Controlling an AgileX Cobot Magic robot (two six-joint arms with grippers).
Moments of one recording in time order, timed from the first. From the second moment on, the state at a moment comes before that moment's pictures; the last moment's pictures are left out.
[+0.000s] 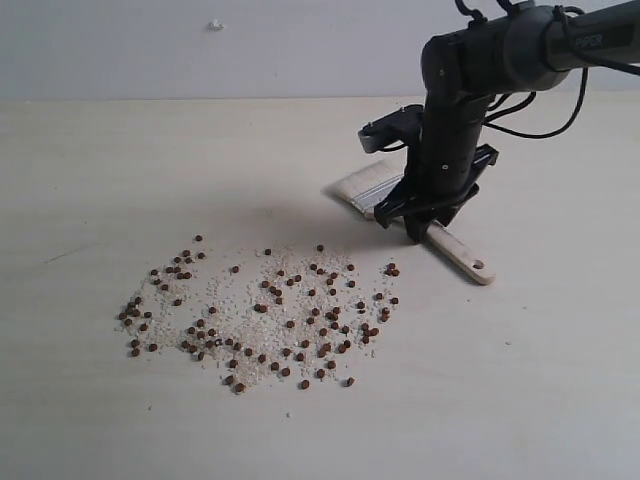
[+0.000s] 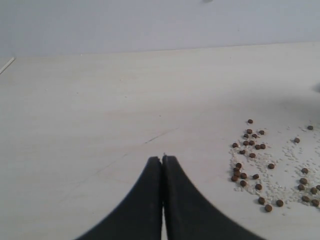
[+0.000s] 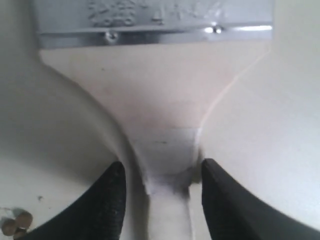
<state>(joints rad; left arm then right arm) -0.18 0.01 0.00 -0.15 0.37 0.16 0.38 2.26 -1.60 -0.07 0.94 -0.16</state>
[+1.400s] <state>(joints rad) -0.23 0.01 0.00 -0.15 0.37 0.16 0.41 2.25 -1.60 -0.02 1.04 -0.04</state>
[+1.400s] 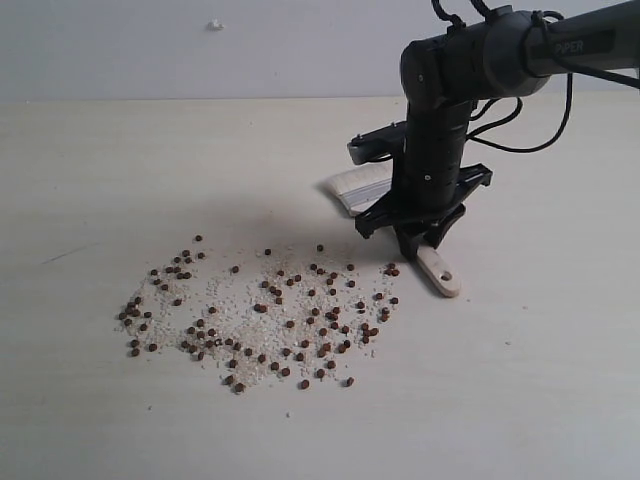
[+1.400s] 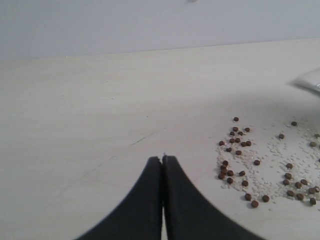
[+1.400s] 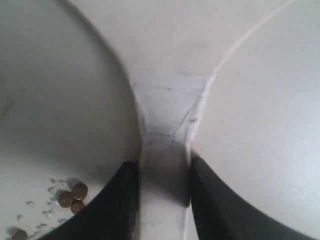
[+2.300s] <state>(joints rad) -0.23 0.01 0.00 -0.15 0.37 0.16 0.41 2.12 -1.59 -0.02 1.00 -0.04</state>
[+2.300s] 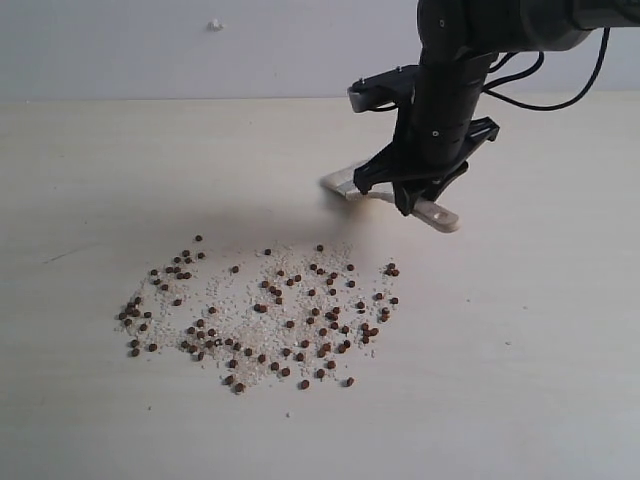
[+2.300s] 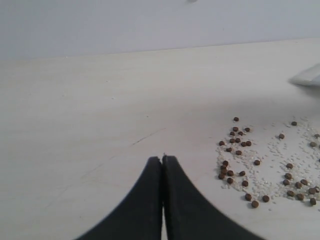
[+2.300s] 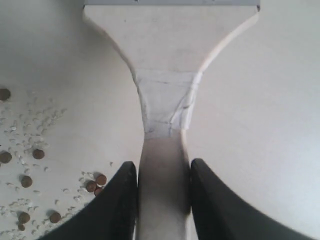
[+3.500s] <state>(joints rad) -0.23 0.01 0.00 -0.75 -0.40 0.00 0.41 2.05 -1.68 -0.02 1.07 -0.13</state>
